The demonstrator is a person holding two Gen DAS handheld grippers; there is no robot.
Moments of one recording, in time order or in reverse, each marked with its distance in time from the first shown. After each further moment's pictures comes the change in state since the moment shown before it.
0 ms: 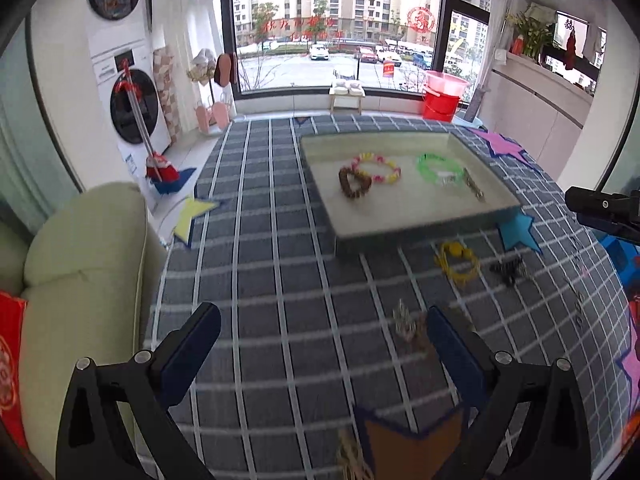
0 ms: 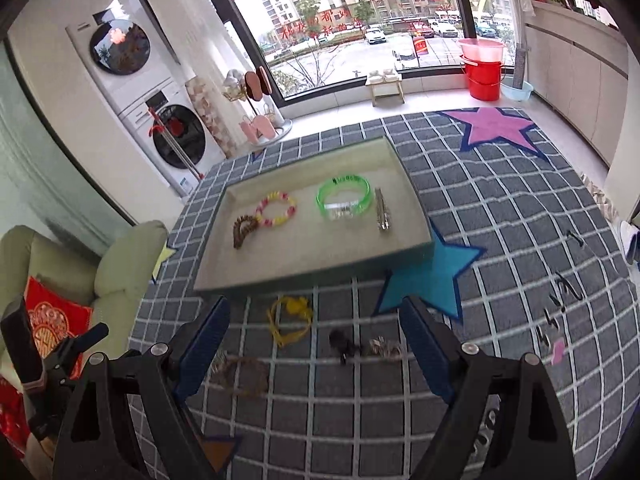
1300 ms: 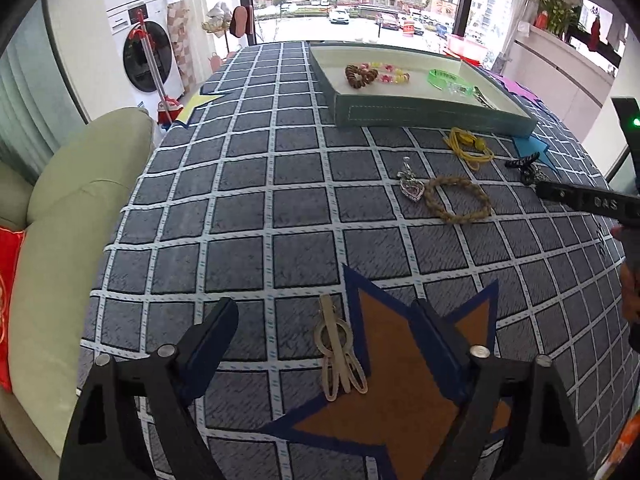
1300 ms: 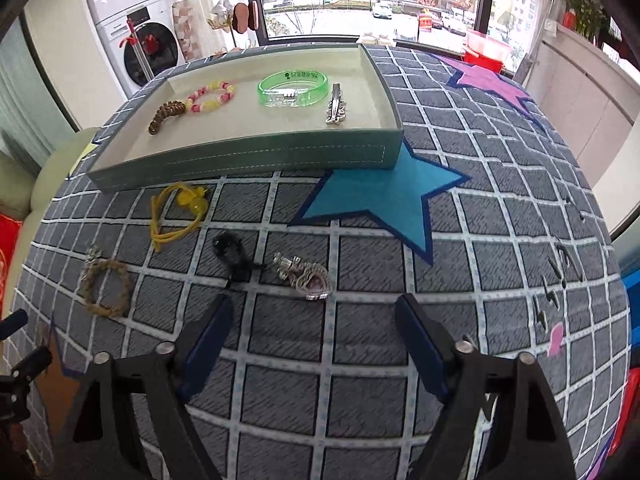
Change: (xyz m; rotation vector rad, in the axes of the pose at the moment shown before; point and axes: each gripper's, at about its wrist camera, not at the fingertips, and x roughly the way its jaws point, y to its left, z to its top) left arm 0.016 -0.016 -0.089 -0.045 0.145 0.049; right arm 0.075 -0.035 -0.053 -0.201 0.165 -0.208
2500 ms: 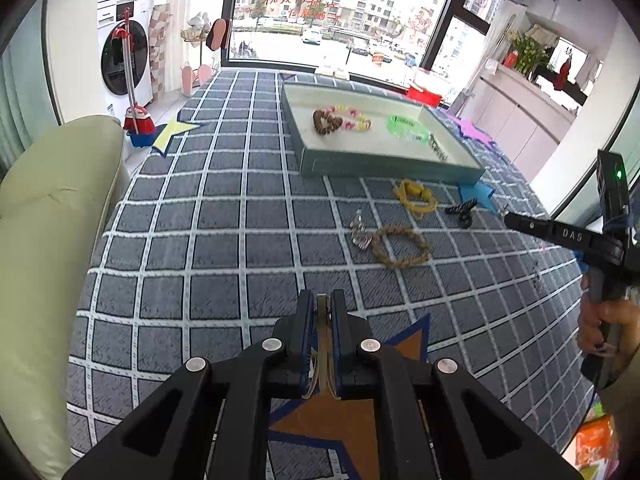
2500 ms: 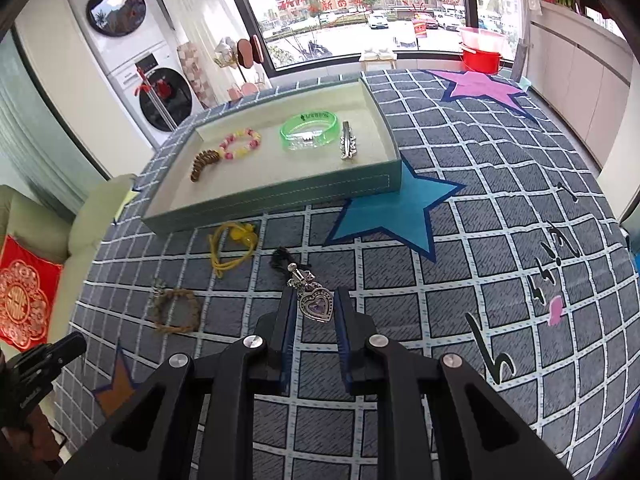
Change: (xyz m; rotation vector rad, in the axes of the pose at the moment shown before) left arm -0.036 0.018 0.022 -0.059 -0.086 -0.214; right arm -0.050 -0.006 -0.005 0.133 -0.090 0.149
